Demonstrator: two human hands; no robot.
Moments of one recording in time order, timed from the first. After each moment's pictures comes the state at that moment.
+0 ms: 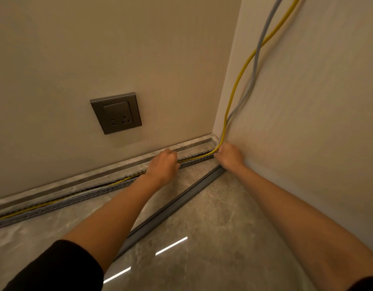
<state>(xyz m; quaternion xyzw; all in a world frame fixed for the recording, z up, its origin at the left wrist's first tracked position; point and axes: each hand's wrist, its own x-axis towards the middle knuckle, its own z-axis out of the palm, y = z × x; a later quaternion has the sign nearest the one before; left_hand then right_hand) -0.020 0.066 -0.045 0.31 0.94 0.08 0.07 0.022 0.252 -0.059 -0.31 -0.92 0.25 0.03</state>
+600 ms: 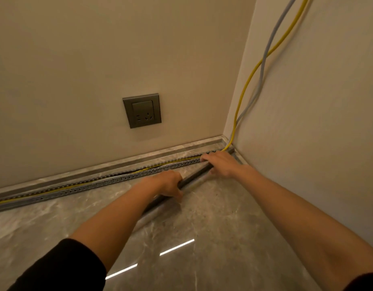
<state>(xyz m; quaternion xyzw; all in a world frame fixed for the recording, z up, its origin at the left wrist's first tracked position) 0.022 0.019 -0.038 0.32 0.90 0.01 0.28 0.045 0.209 -0.044 0.04 -0.99 0.00 -0.11</state>
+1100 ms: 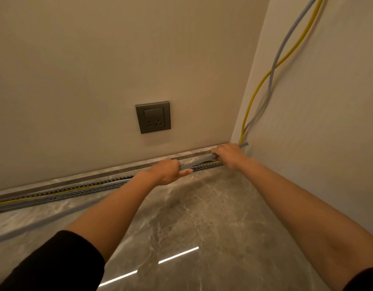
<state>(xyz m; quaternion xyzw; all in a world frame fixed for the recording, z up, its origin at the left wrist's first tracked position) 0.007 0.007 -0.008 0.28 0.94 0.09 0.19 0.023 0.209 -0.013 0.01 -1.00 -0.08 -0.05</state>
